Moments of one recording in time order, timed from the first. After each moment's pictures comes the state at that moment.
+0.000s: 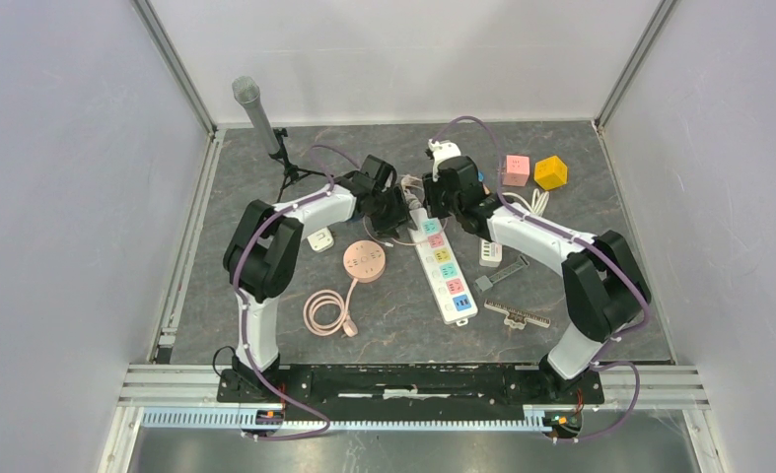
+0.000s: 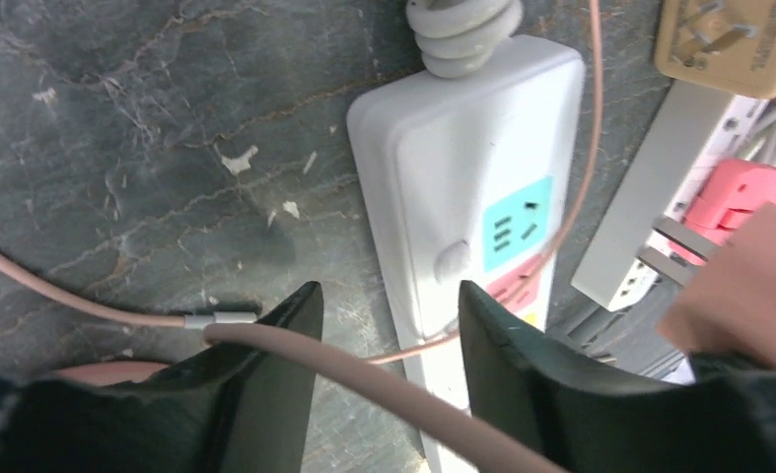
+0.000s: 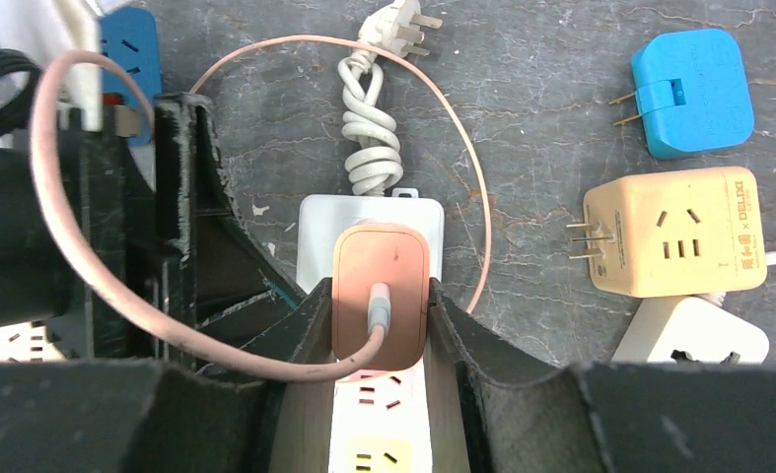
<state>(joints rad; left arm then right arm) -0.55 2.03 1.43 -0.40 0.24 -0.82 0.58 1.68 1.14 -0.08 0.14 0.19</state>
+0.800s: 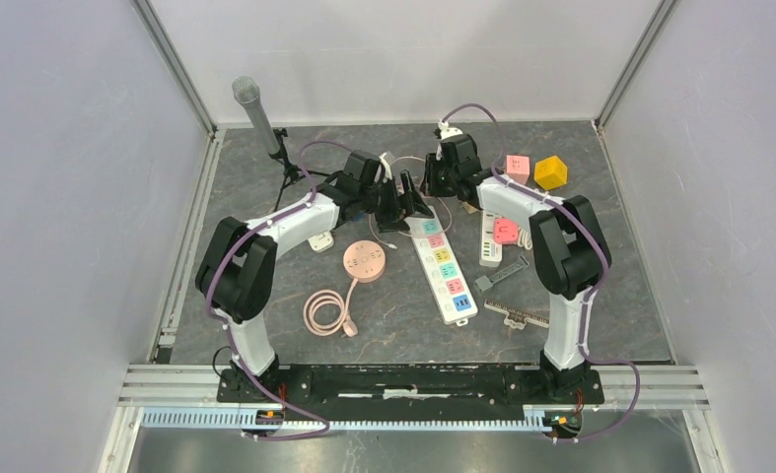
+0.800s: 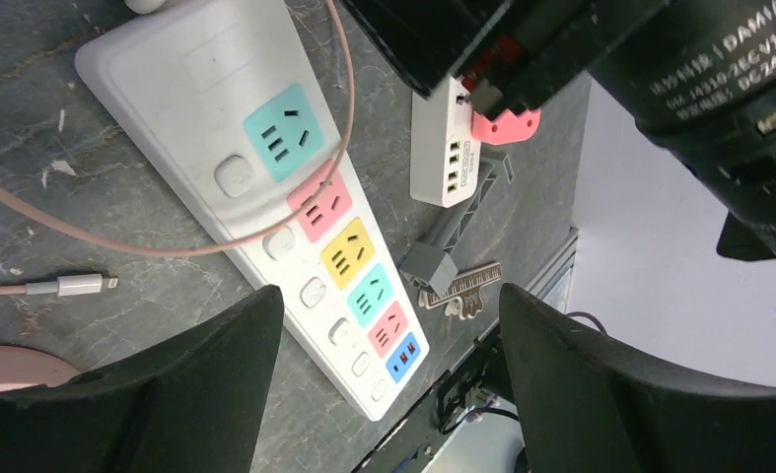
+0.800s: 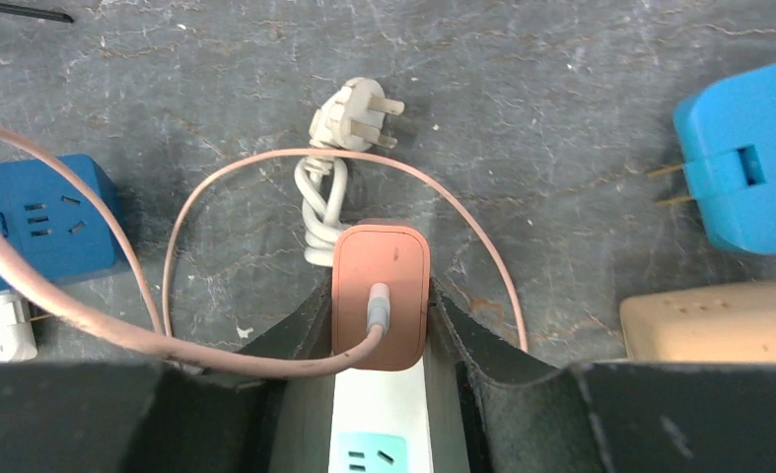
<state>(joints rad) -0.55 1.82 1.27 -0.17 0.46 -0.82 0.44 1.98 1.39 -0.10 -0.02 0.33</state>
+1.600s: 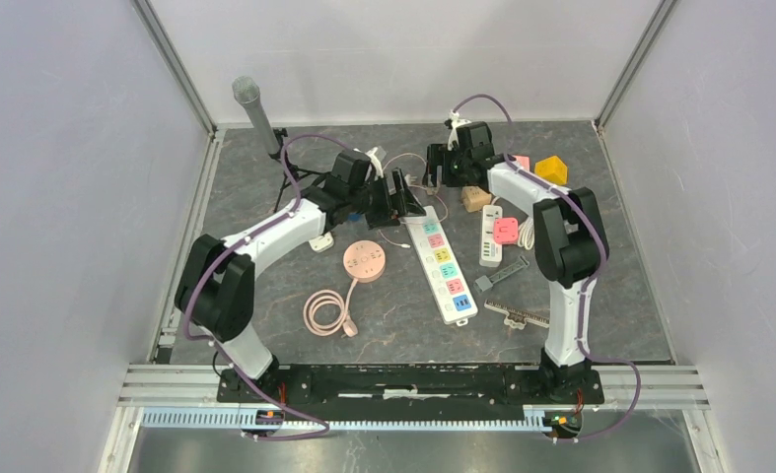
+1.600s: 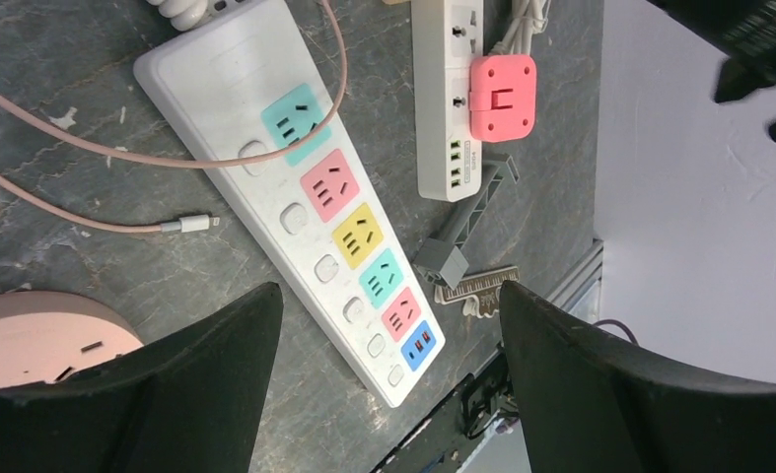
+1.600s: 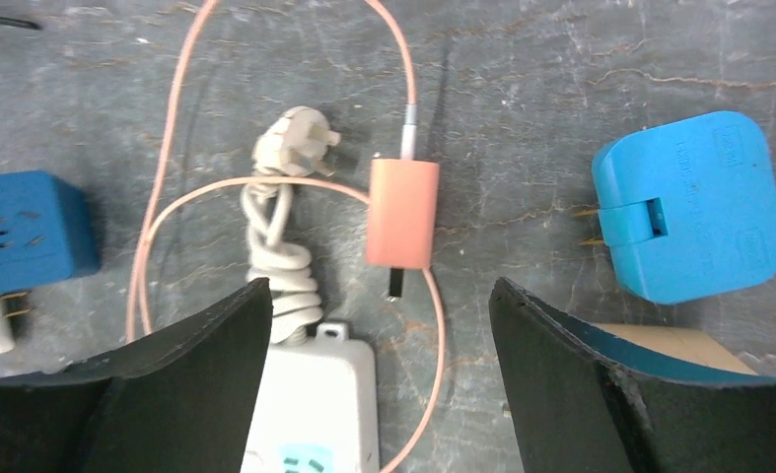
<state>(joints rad) -0.55 1.68 1.21 -0.21 0.39 -0.76 0.34 2.09 1.55 -0.21 -0.15 0.27</state>
